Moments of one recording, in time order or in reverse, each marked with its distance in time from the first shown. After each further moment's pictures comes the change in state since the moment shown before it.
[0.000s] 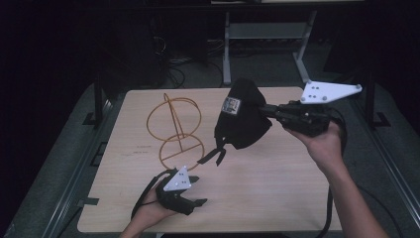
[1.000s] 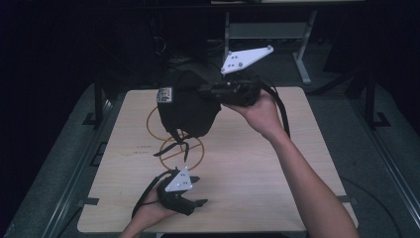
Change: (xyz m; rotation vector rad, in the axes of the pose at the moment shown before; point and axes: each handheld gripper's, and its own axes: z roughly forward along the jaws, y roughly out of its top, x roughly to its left) left arm 0.000 -0.001 0.003 0.020 -0.006 0.027; right arm 0.013 0.080 0.121 0.080 0.128 -0.092
